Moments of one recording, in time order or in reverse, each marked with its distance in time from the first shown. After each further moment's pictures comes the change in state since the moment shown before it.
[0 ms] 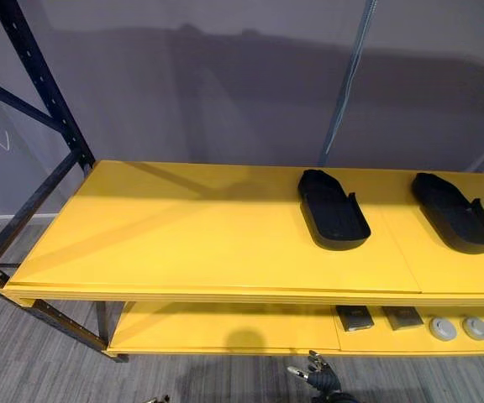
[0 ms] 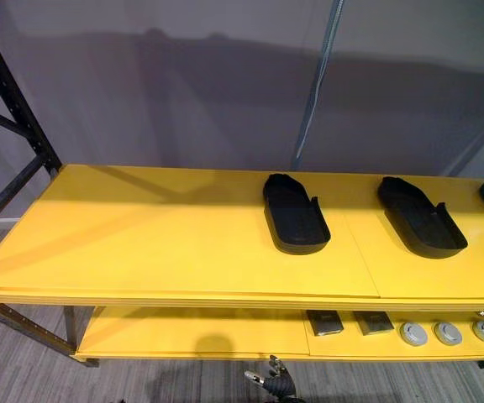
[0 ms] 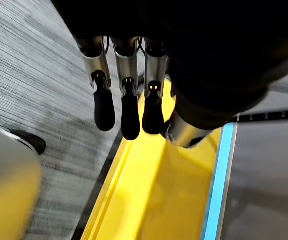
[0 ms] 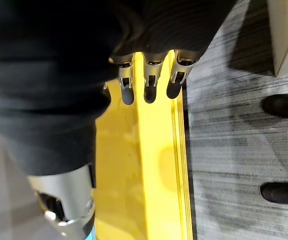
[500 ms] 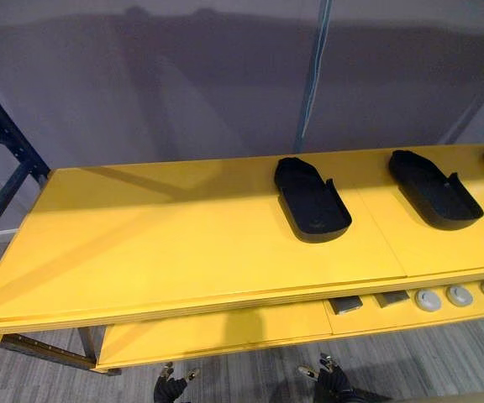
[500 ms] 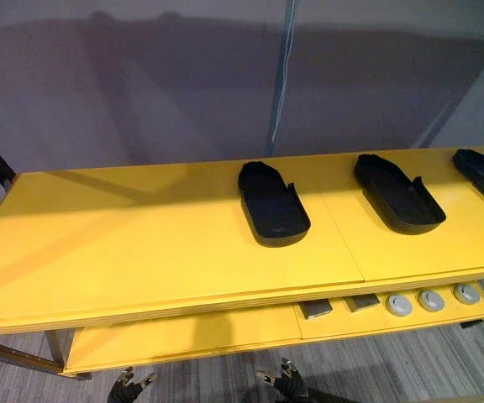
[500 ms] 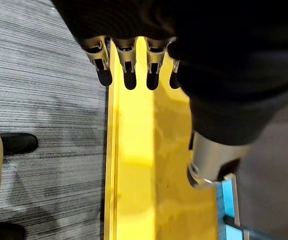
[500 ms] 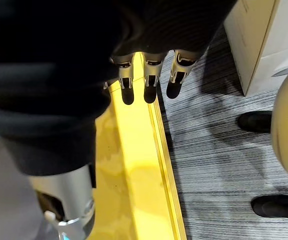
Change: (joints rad) left arm -0.076 0.060 -0.123 0.060 0.087 -0.002 -0.013; right arm -0.074 -0.046 -0.014 0.095 0.003 0.000 -0.007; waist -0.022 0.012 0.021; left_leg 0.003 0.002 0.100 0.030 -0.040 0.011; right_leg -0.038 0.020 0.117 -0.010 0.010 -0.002
